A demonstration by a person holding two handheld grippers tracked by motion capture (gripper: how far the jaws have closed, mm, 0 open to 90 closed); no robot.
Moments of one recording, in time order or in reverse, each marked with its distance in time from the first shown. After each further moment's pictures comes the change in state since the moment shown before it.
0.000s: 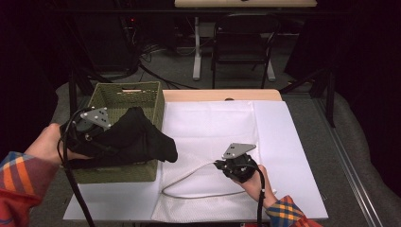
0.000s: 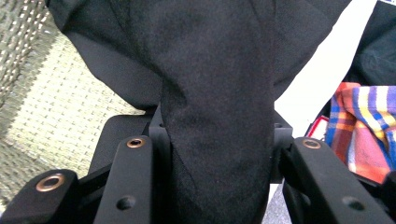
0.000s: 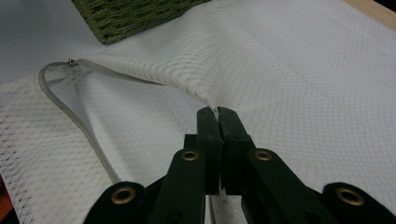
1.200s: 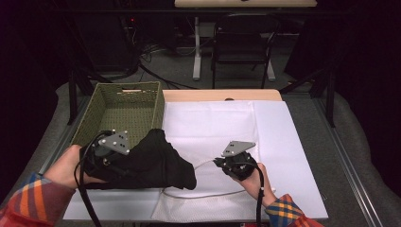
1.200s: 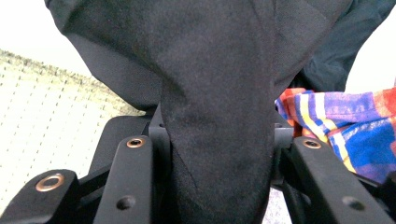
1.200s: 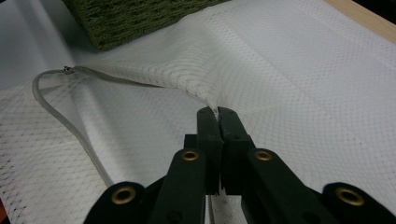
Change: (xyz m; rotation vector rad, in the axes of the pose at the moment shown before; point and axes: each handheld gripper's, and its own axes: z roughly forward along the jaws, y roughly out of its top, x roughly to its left) left arm -0.054 0.012 0.023 -0.048 -0.110 0.078; right arm -0.001 0.006 0.000 -0.009 -0.014 -0.002
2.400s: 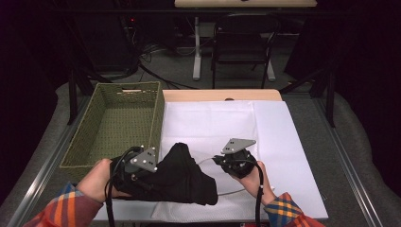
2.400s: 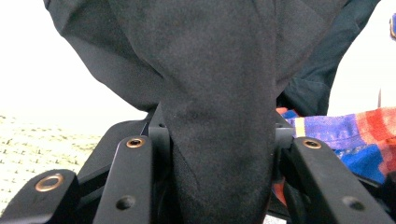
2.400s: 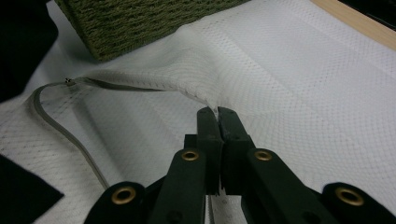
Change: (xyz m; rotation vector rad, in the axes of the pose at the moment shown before) left arm -0.034 0.028 0.049 -0.014 -0.041 0.068; right arm -0.002 0.006 -0.001 -0.016 -0.003 0.020
